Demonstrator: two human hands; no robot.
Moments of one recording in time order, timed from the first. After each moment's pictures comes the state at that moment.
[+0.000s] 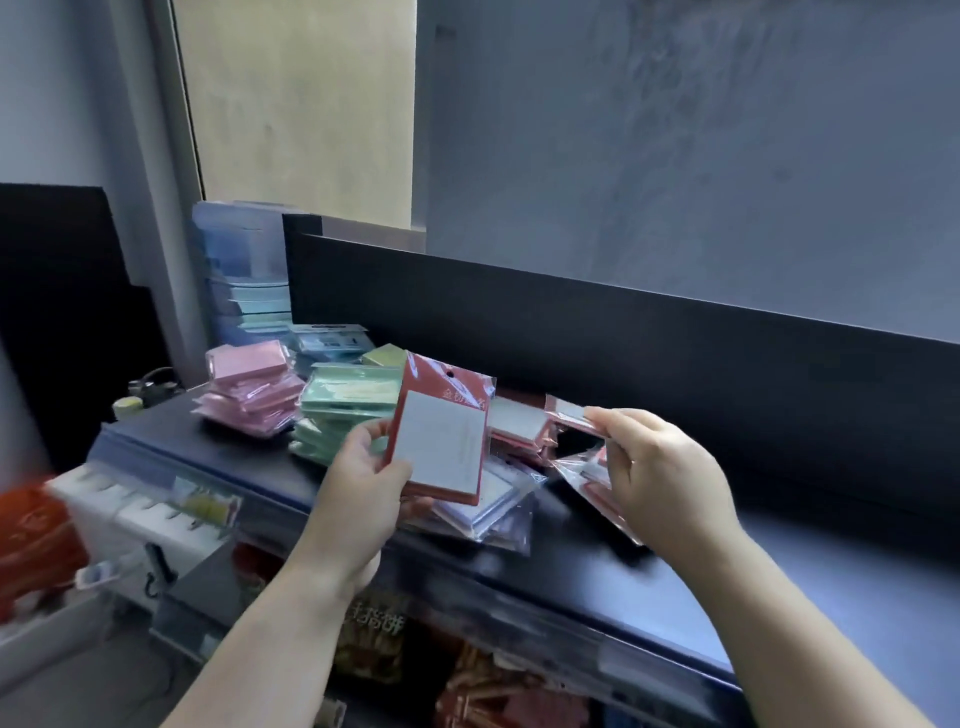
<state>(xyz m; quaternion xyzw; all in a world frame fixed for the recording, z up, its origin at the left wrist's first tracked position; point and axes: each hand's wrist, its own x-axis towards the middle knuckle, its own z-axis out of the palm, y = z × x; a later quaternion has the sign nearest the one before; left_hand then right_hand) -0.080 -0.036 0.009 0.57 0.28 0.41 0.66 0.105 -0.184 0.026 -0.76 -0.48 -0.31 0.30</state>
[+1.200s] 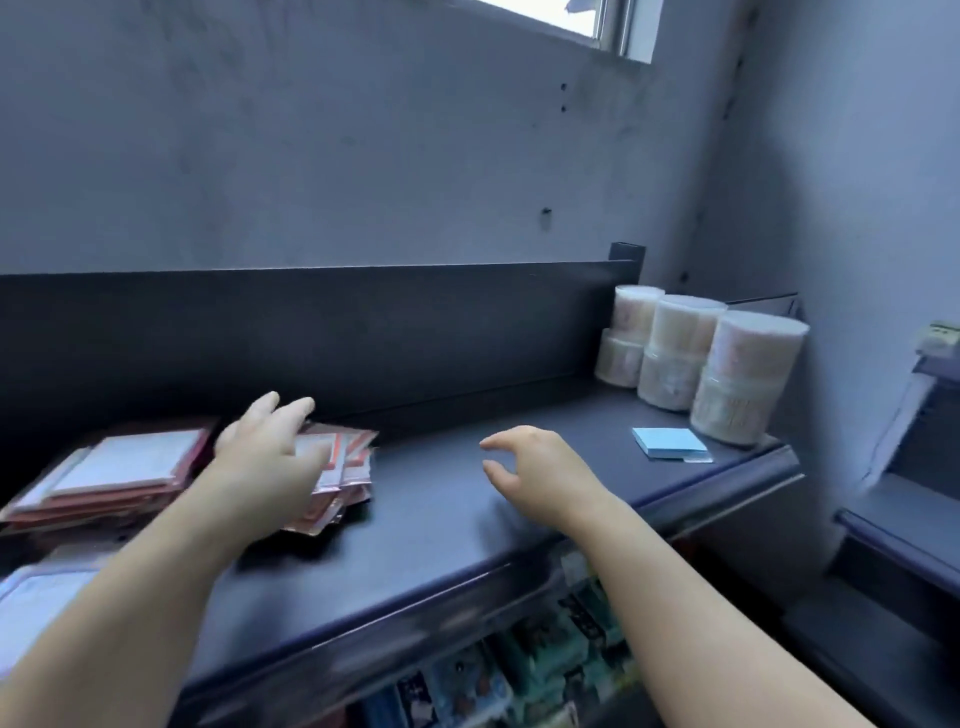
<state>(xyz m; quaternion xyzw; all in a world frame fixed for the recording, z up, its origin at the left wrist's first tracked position) 0.063 -0.117 0.049 0.94 0.09 0.12 0.29 0.132 -0.355 0.007 -0.96 -0.17 -0.09 0.20</state>
